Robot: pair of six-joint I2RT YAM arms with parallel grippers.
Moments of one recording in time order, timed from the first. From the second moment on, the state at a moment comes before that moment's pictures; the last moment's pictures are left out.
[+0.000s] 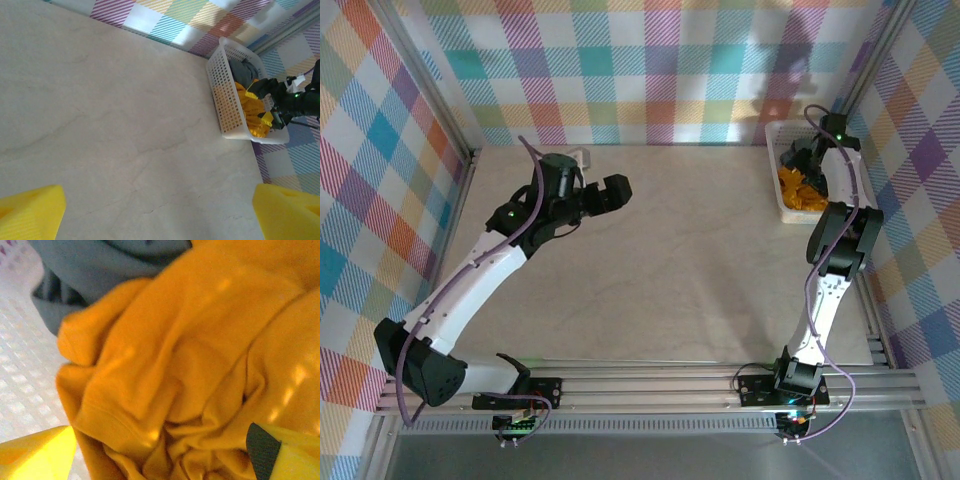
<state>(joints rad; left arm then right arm) -0.54 1.32 1.36 -0.57 0.06 -0.66 -0.23 2.28 2.15 -0.95 0.05 0.55</state>
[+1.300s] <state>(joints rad) -0.54 1.27 1.33 -0.61 -0.01 -0.70 -0.11 1.47 1.60 -0.40 -0.15 0.72</state>
